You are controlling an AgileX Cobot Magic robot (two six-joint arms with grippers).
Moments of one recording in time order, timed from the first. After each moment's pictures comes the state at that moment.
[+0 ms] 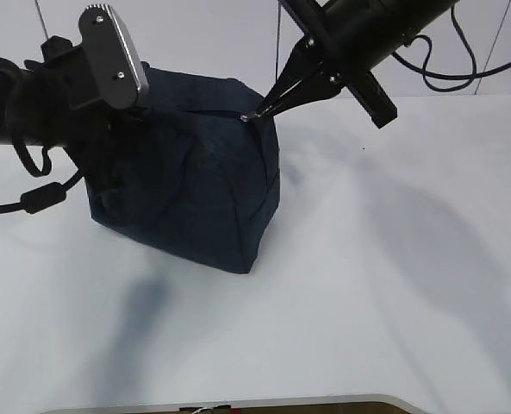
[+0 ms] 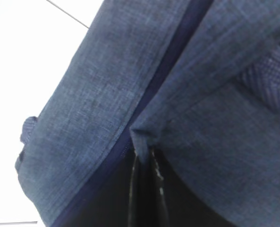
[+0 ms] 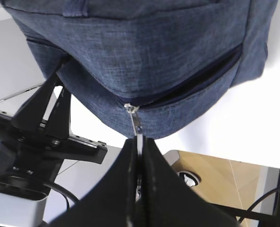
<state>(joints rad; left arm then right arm) -0.45 1.57 -0.95 -1.14 0.00 2.01 0.27 1.85 -1.71 0.76 1.21 0.41</state>
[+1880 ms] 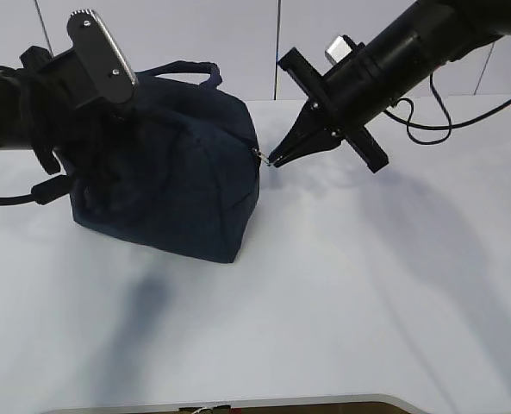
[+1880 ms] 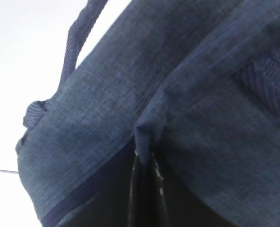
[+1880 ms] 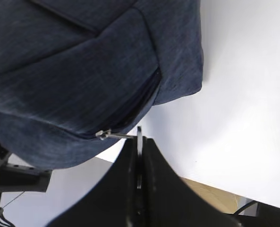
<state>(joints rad) -0.45 1.62 -0.94 -1.26 -0.15 2.01 0.20 2.03 -1.70 0.82 1.21 0.26</state>
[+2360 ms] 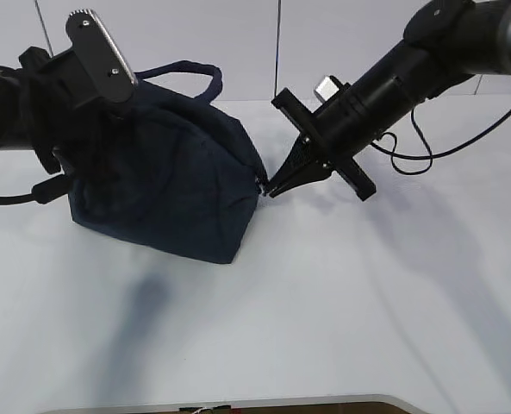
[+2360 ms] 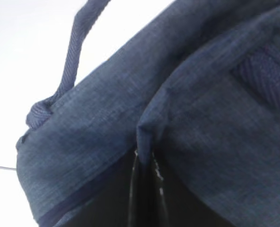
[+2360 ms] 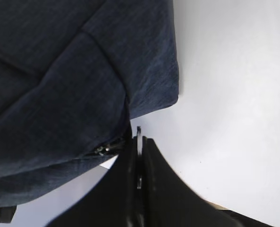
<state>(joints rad) -0.45 1.62 -0.94 -1.27 -0.16 2.01 0.20 2.14 -1.70 0.84 1.21 0.21</state>
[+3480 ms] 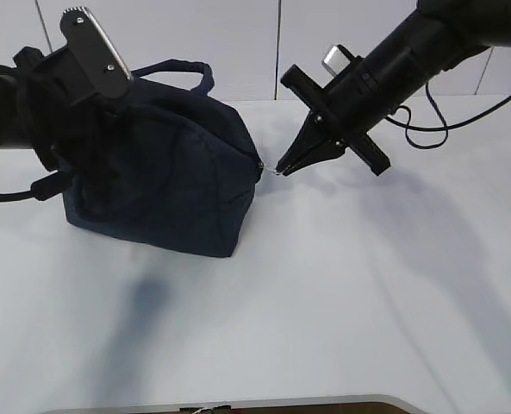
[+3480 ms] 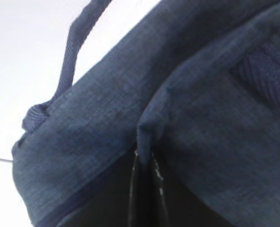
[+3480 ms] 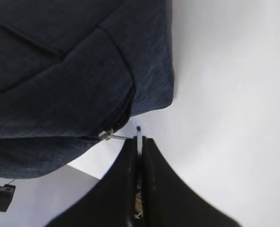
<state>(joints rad) -0.44 1.62 -0.94 -1.30 -0.16 2.01 0.19 2.10 -1.75 0.77 1.21 0.17</state>
